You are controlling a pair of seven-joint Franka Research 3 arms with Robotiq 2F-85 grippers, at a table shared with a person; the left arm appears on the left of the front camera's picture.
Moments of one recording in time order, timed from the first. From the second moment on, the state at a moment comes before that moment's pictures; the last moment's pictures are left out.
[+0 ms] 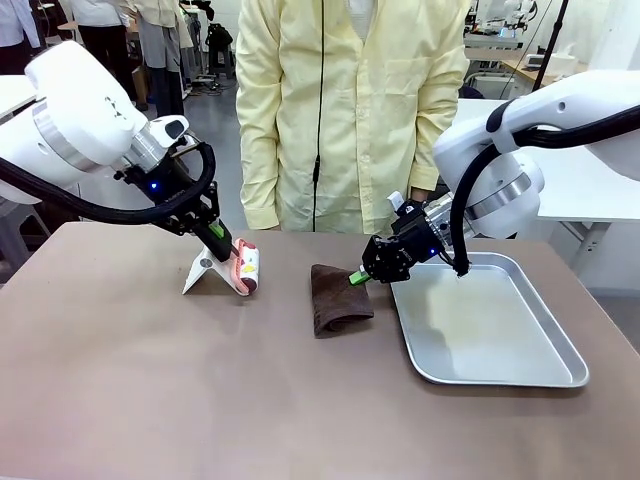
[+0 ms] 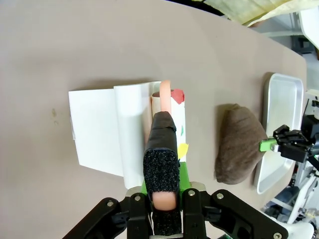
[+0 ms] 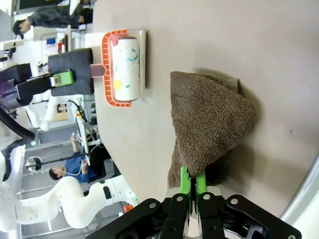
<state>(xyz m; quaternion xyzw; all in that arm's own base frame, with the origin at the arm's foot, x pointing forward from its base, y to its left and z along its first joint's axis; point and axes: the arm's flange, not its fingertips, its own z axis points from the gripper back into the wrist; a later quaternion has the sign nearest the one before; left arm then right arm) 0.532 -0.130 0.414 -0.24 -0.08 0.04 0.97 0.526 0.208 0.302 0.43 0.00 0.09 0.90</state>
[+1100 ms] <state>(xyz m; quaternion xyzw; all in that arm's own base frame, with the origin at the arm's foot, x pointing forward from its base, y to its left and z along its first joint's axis) 0.545 -0.119 0.415 -0.24 -0.09 0.06 0.96 0.525 0.204 0.300 0.44 0.02 0.09 0.90</state>
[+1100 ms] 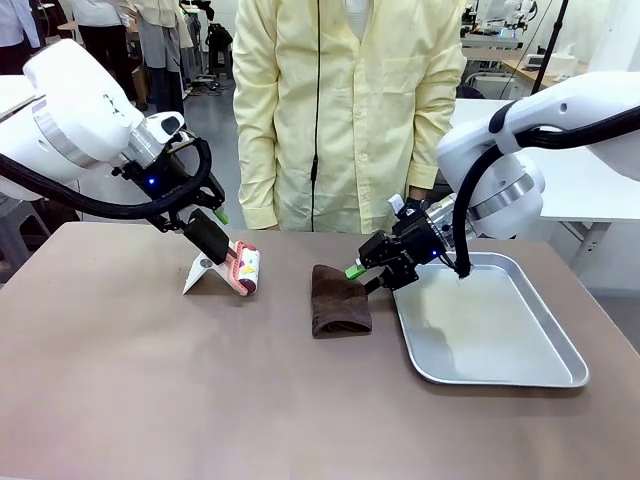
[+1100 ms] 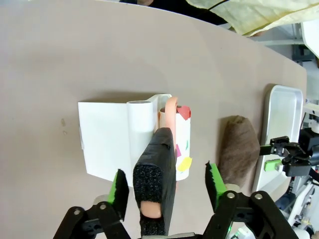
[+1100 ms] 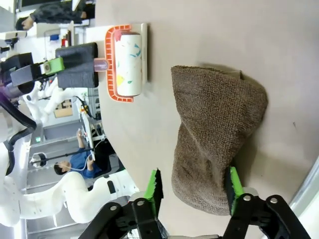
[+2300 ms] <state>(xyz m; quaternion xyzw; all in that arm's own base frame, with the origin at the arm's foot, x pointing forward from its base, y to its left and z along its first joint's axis) 0.320 0.115 0.425 -0.56 -0.14 0.07 0.81 0.425 0.025 0.381 0.57 -0.12 0.02 0.82</state>
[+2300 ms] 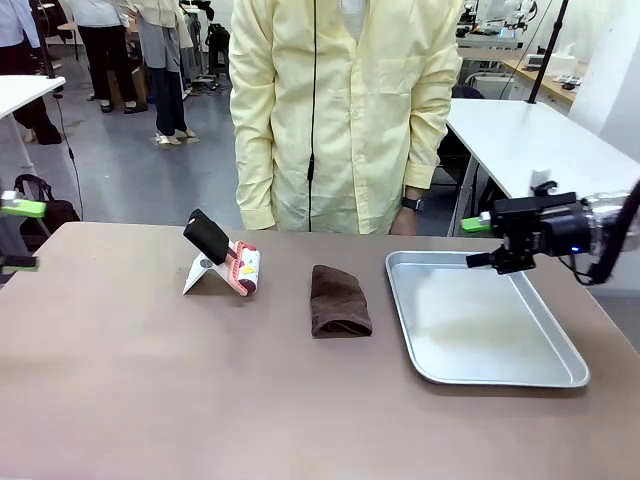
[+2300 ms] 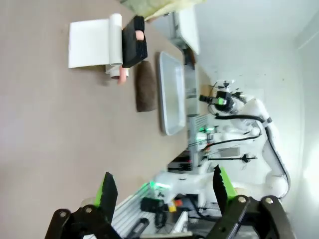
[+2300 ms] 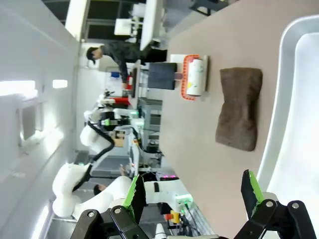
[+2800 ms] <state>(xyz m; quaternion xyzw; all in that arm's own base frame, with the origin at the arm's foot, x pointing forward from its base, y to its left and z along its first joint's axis) 0.333 0.138 0.392 -0.61 -0.16 0.07 0.77 0.406 0.003 0.381 0.60 -0.13 -0.02 0.79</state>
